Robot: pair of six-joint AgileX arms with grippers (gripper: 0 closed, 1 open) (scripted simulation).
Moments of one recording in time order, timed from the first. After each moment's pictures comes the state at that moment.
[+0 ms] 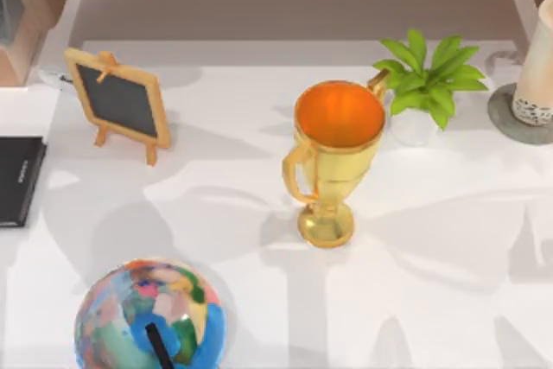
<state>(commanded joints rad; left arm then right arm) 0.35 2.11 1.55 0.55 0.40 0.00 0.00 0.00 0.00 0.00 0.00 0.00</state>
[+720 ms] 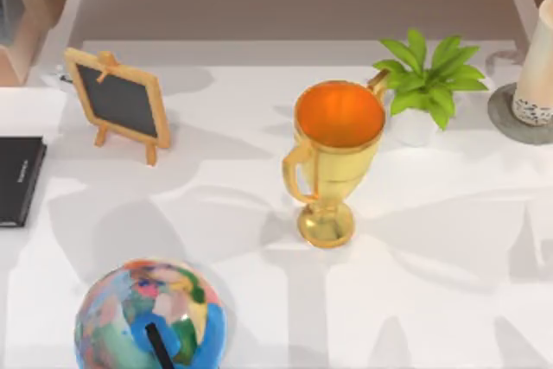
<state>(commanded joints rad) 0.37 2.06 1.52 0.53 0.40 0.00 0.00 0.00 0.00 0.00 0.00 0.00</state>
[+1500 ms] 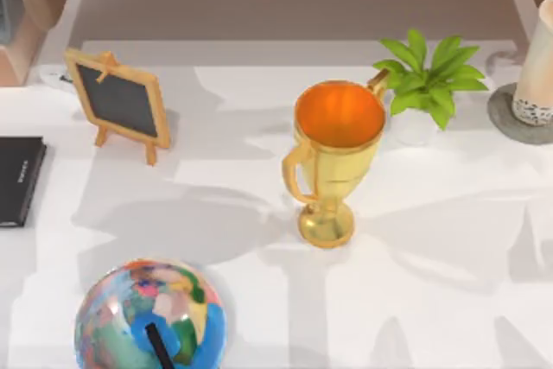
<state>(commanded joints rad) 0.40 1.86 1.40 0.55 0.44 0.43 0.00 0.00 0.00 0.00 0.00 0.00</state>
